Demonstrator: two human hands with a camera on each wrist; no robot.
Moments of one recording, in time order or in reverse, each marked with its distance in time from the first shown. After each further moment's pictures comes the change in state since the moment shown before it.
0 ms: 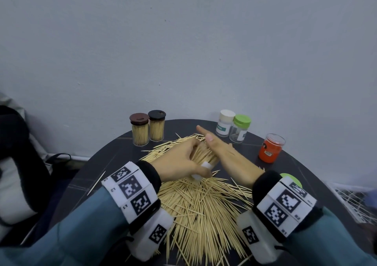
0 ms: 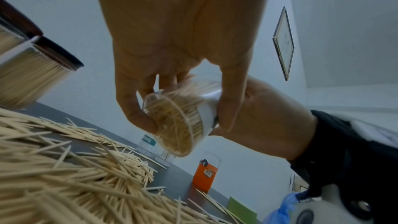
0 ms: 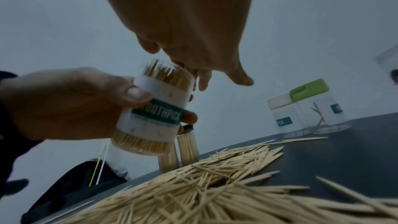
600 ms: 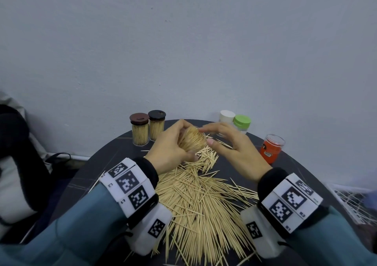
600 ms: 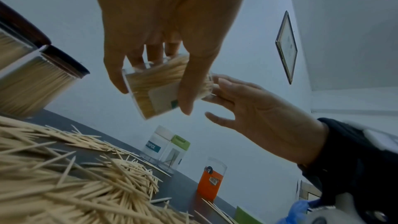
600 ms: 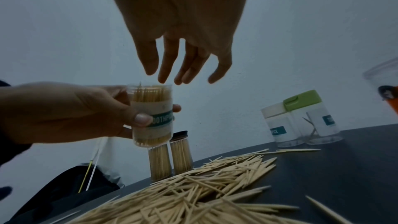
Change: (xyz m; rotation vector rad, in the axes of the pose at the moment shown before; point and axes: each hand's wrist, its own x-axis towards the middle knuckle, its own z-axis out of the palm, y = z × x) left_hand 0.003 -0.008 -0.015 -0.030 0.323 0.121; right_hand 0.001 -0.002 -0.017 -0.140 0.230 -0.285
